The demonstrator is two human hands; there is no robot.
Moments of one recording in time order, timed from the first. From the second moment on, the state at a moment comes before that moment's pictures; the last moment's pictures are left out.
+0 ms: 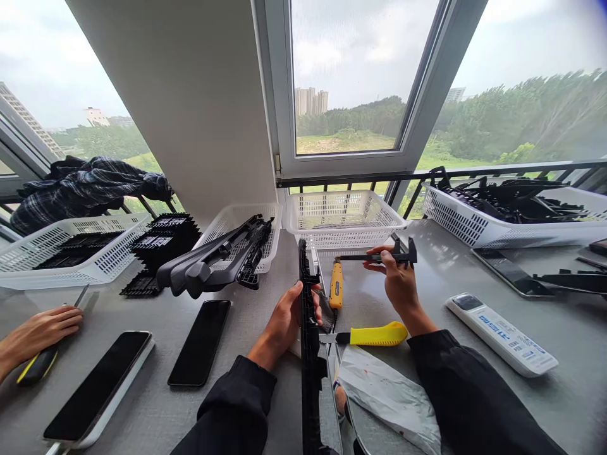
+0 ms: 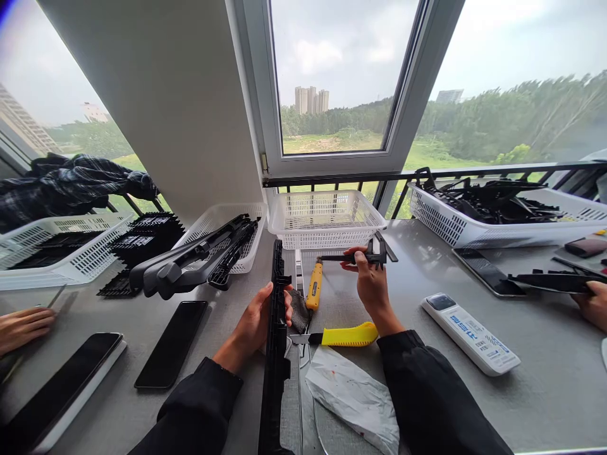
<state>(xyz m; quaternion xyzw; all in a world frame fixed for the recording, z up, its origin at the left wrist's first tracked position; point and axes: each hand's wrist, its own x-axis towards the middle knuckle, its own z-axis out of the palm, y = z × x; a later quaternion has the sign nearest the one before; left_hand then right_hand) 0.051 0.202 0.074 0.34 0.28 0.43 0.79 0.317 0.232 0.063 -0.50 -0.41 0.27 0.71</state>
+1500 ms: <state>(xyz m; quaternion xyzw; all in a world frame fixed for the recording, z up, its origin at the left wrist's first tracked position) 0.011 0.235 0.069 0.56 0.64 0.34 0.40 0.335 0.232 0.057 -0.58 -0.36 0.16 0.72</state>
